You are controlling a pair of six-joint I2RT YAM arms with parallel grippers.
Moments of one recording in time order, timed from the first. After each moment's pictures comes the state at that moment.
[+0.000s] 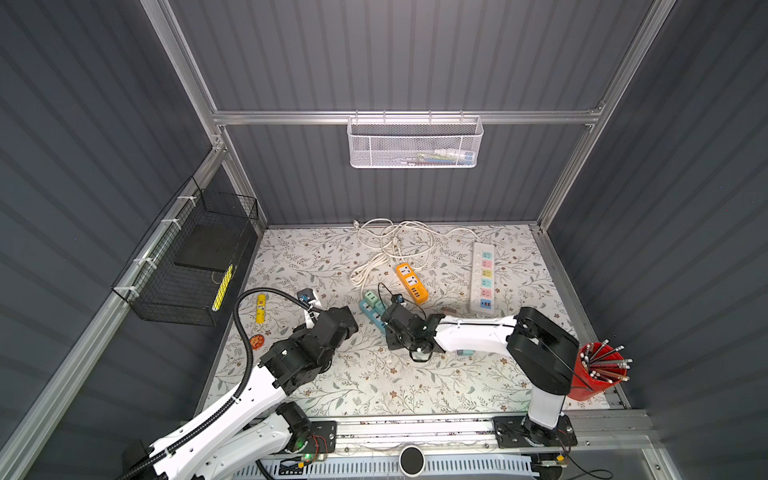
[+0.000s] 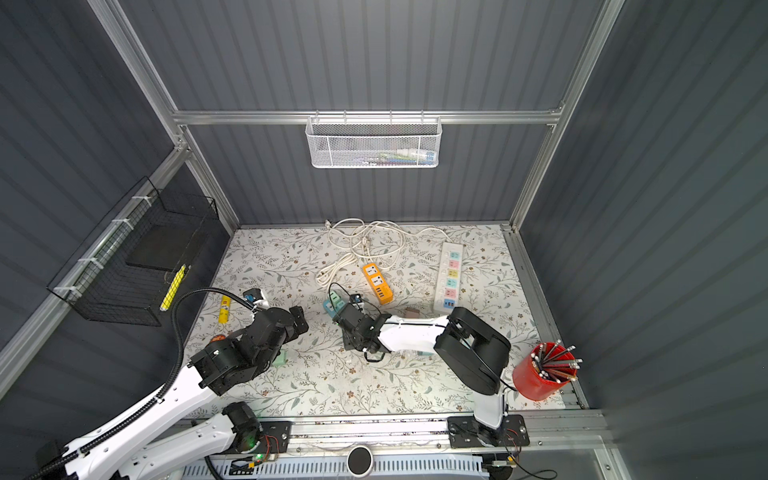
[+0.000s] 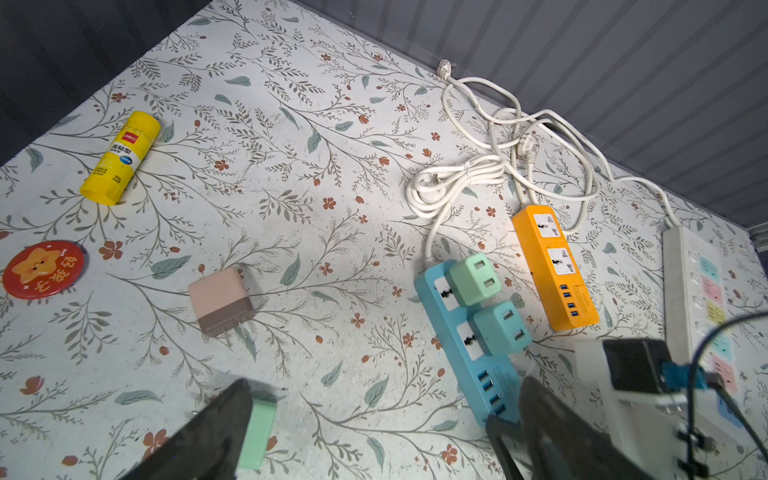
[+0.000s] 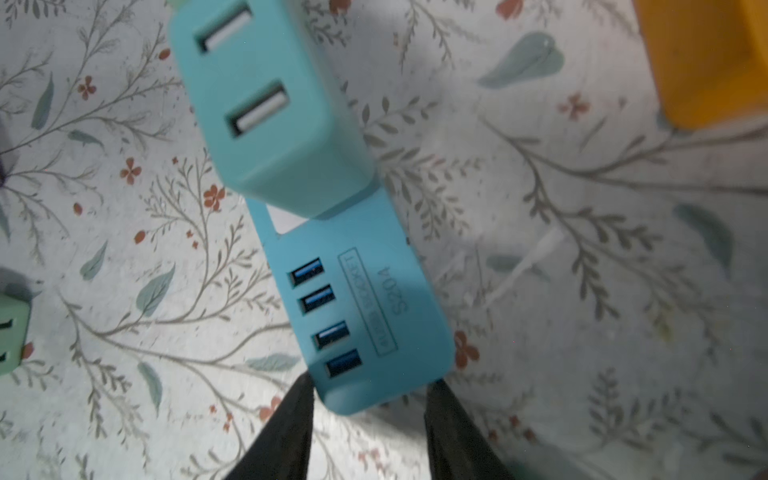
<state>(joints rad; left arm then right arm) -0.82 0.83 0.76 -0.74 -0.65 -0.92 1.01 1.89 1.15 -0.25 0.21 0.68</state>
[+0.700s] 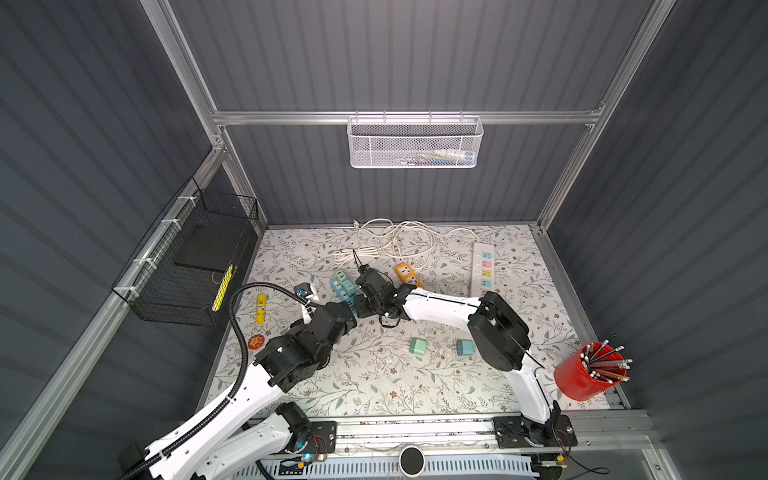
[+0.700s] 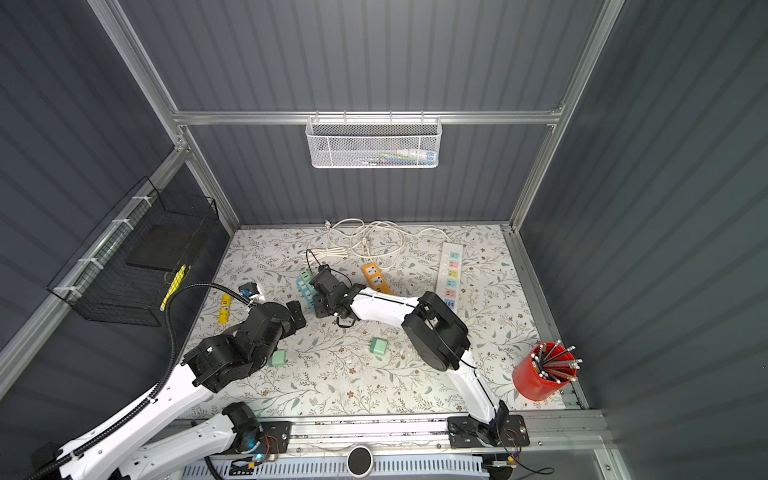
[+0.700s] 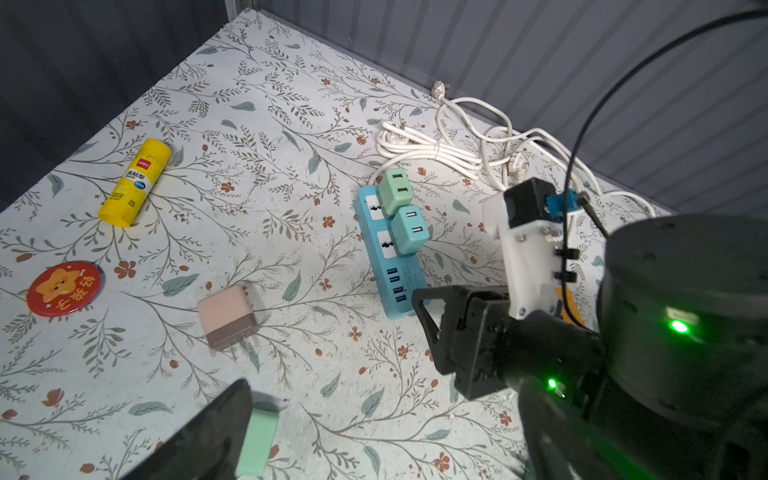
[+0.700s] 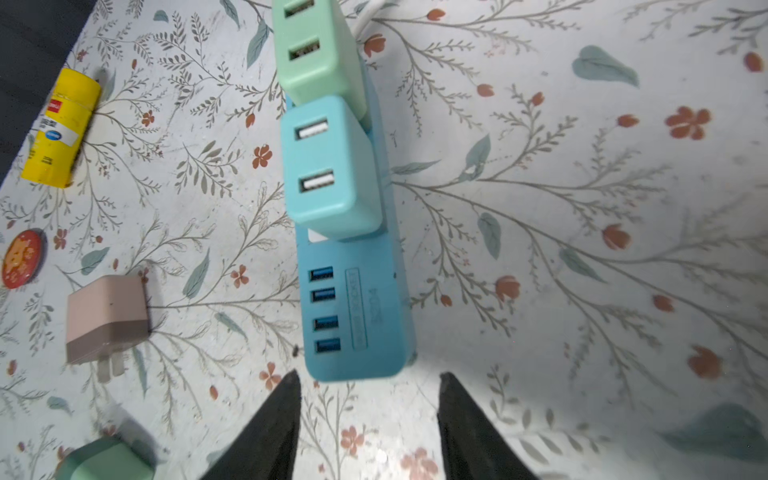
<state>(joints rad) -0.80 0.84 0.85 -0.78 -0.66 -0.88 0.95 2.13 1.61 -0.32 0.09 0.51</state>
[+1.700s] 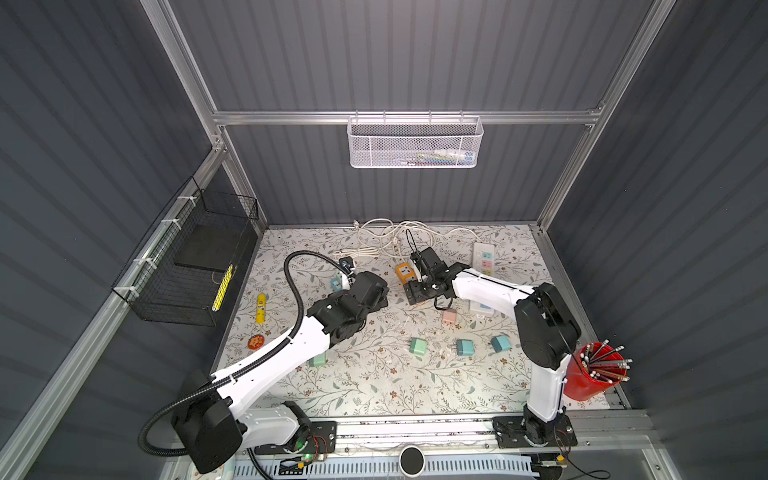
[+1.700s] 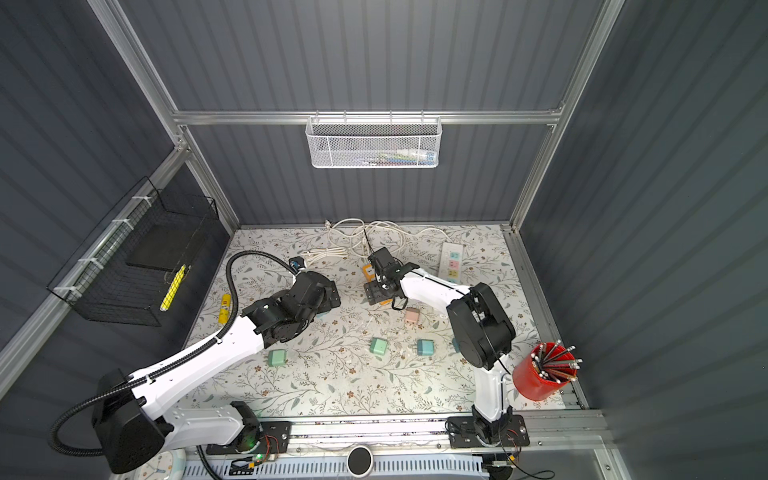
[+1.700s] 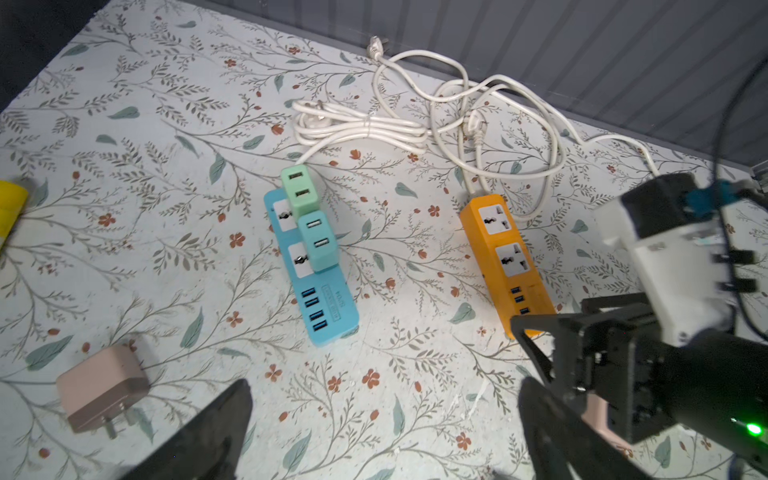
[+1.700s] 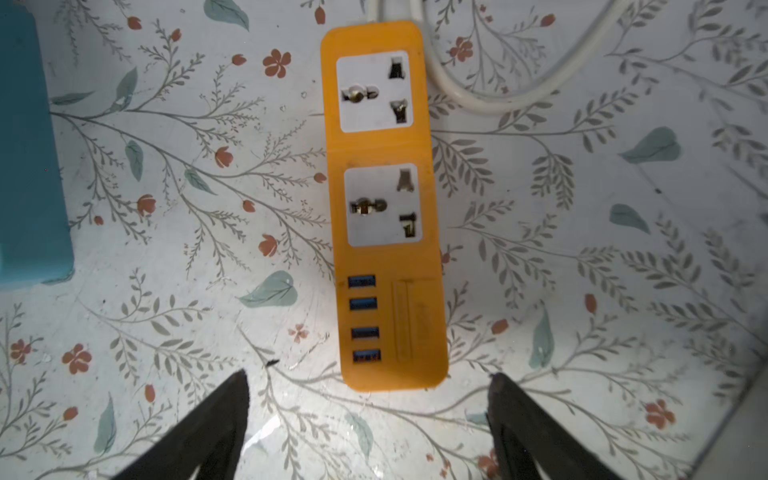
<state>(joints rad) -0.79 1.30 1.06 -0.57 -0.55 -0.74 0.63 1.98 1.43 -0.50 0.08 0.23</state>
